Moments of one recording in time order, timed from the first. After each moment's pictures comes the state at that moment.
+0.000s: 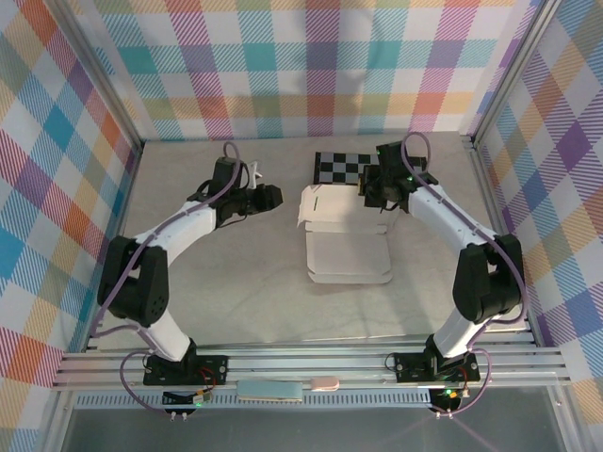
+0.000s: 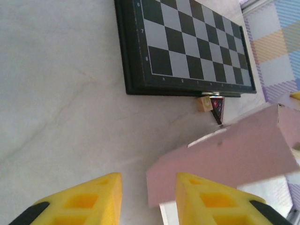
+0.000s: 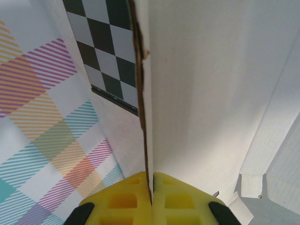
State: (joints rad) left arm -0.32 1.68 1.17 -0.19 0.45 -0.47; right arm 0.34 1.66 1.32 -0.47 -0.12 1.89
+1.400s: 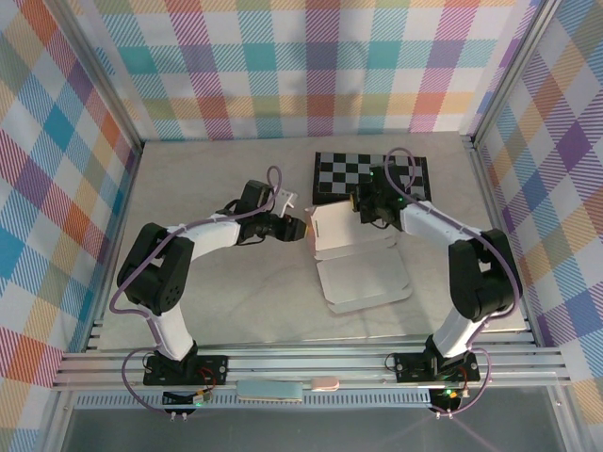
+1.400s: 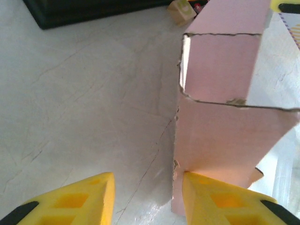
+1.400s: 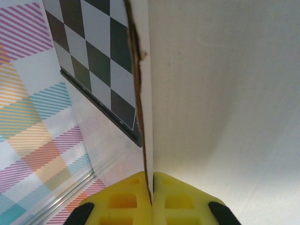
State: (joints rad) left arm -0.46 1.79 1.04 -0.05 0.55 -0.18; right arm 0.38 1.66 1.08 -0.15 -0.14 1.70
